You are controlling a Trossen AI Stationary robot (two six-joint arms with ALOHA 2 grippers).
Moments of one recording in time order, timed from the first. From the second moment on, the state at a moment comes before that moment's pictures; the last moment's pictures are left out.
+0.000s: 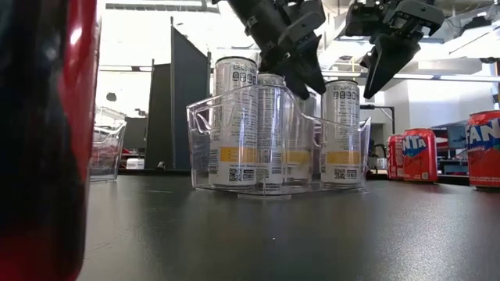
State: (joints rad) left arm -0.01 2.00 1.75 -0.55 -0.27 -0.03; right arm -0.02 1.22 1.02 -0.88 0.08 0.10
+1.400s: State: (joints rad) left arm 0.00 2.00 1.76 -0.56 -0.15 -0.05; right arm -0.02 1.22 1.02 -0.89 0.08 0.10
